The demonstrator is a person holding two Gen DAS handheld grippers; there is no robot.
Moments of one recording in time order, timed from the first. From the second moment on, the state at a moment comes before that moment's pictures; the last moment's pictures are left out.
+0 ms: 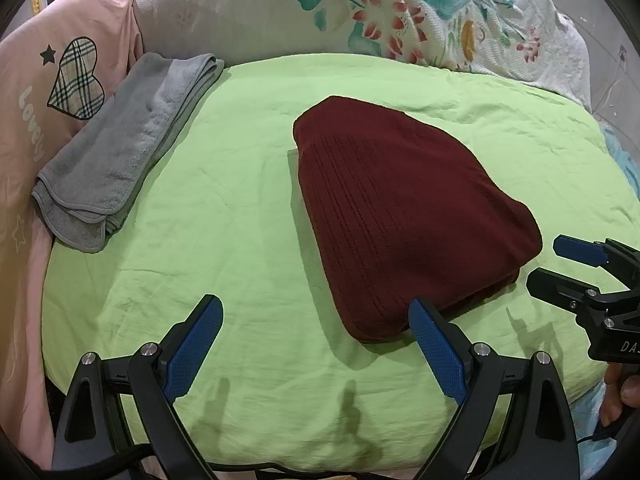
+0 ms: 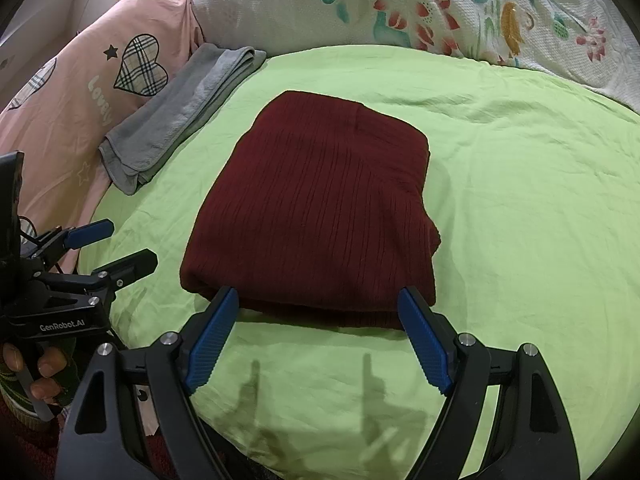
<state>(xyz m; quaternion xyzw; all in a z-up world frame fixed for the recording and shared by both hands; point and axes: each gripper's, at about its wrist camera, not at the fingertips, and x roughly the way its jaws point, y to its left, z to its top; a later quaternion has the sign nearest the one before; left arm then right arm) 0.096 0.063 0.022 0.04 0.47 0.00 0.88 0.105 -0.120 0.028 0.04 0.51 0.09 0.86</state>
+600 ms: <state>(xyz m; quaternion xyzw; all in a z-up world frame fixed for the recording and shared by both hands) 0.088 0.061 0.029 0.04 0.46 -0.01 0.89 0.095 -0.121 0.034 0.04 0.50 0.10 0.86</state>
